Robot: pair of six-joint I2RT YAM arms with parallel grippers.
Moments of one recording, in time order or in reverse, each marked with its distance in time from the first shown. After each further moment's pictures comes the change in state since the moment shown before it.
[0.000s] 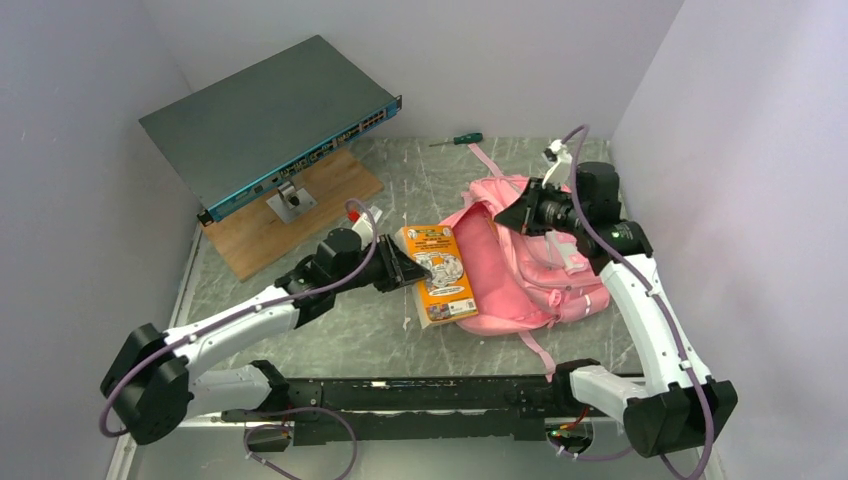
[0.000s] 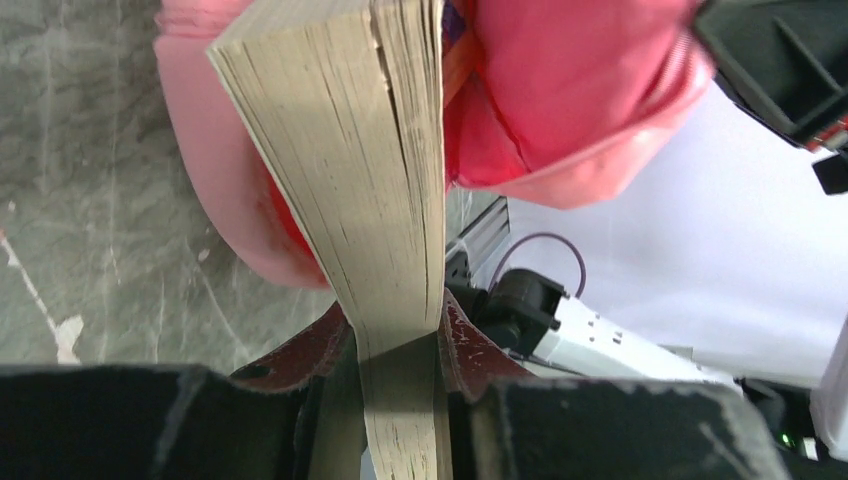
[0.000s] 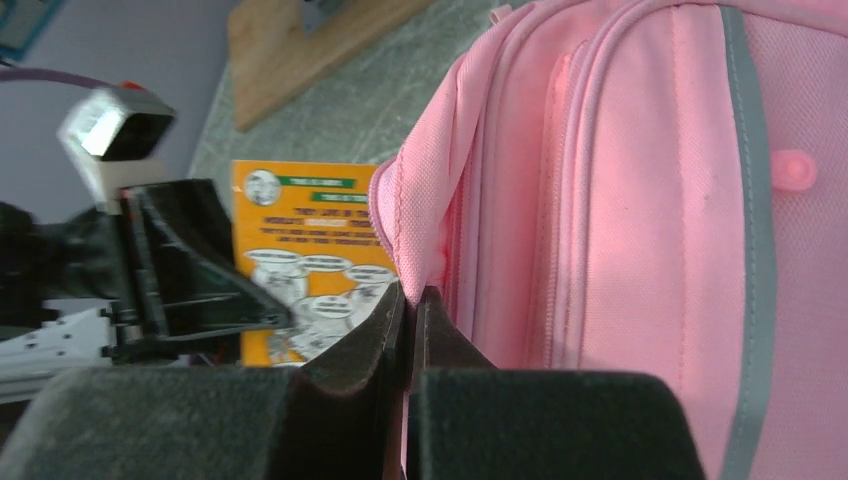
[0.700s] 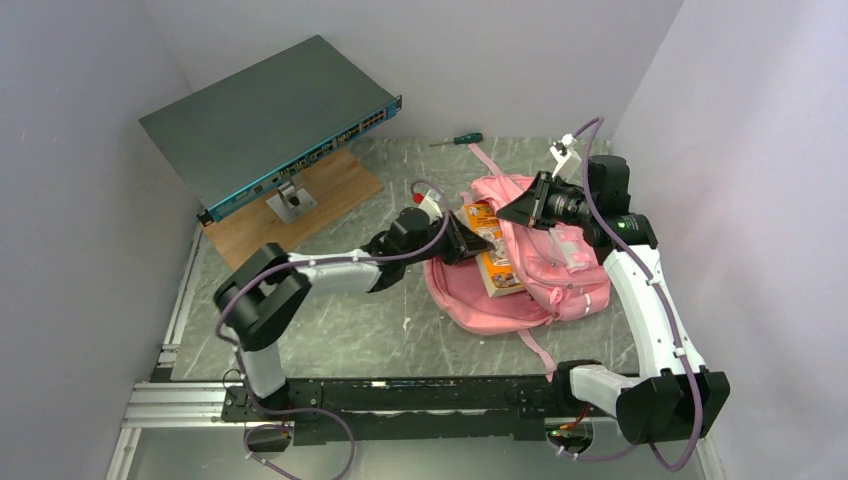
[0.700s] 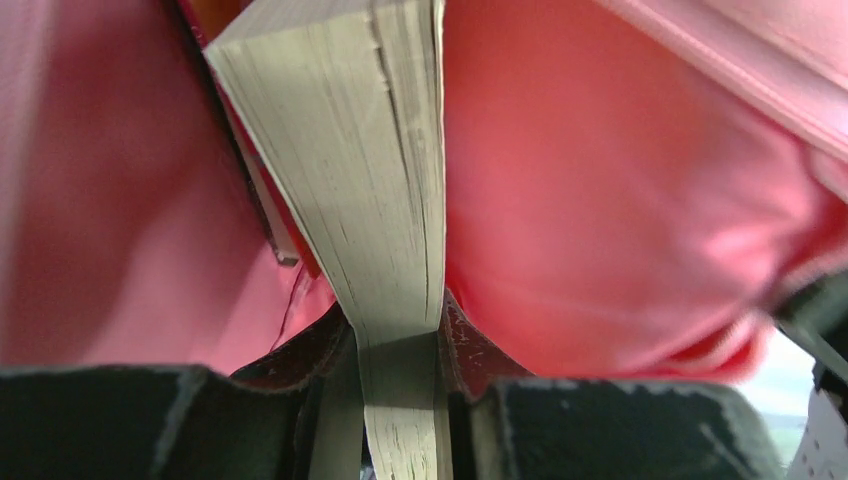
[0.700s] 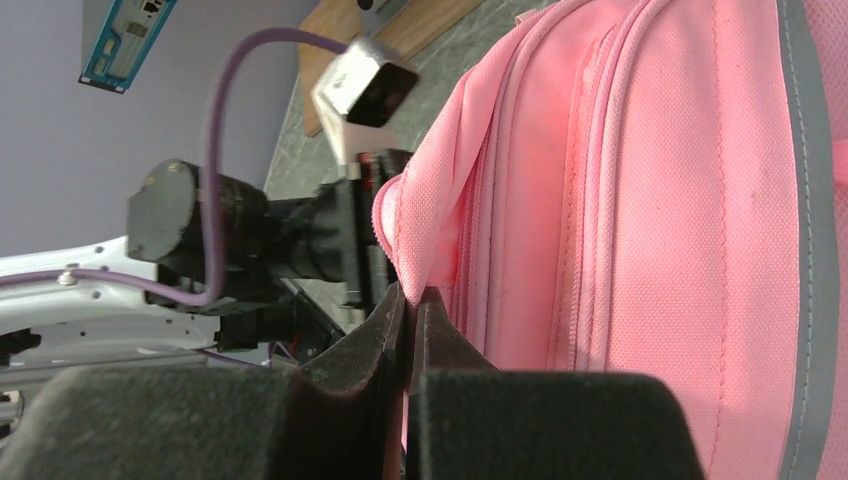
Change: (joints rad) left arm -0.095 0.622 0.319 0.456 -0.026 -0.192; right arm -0.126 0.055 0.049 0.002 -0.224 0.090
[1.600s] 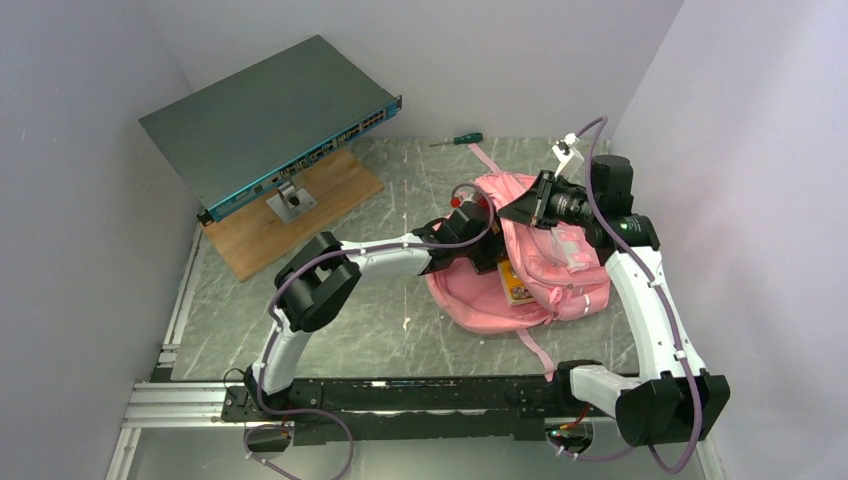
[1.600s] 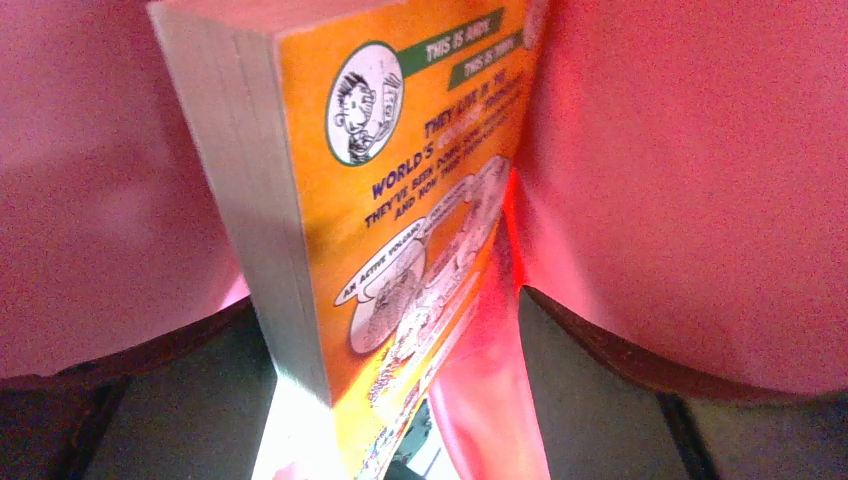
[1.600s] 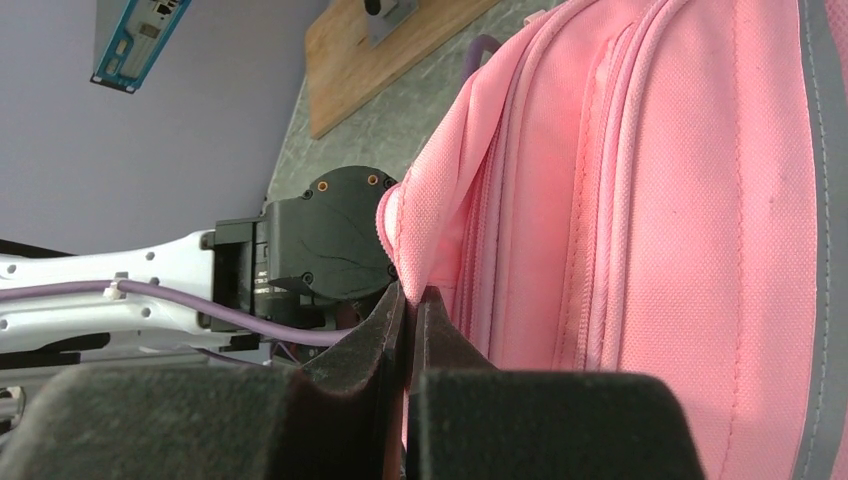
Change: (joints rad) left arm -0.101 0.379 0.520 -0.430 -0.133 -0.041; right arm -0.010 -0.010 0.000 0.007 -0.019 -0.002
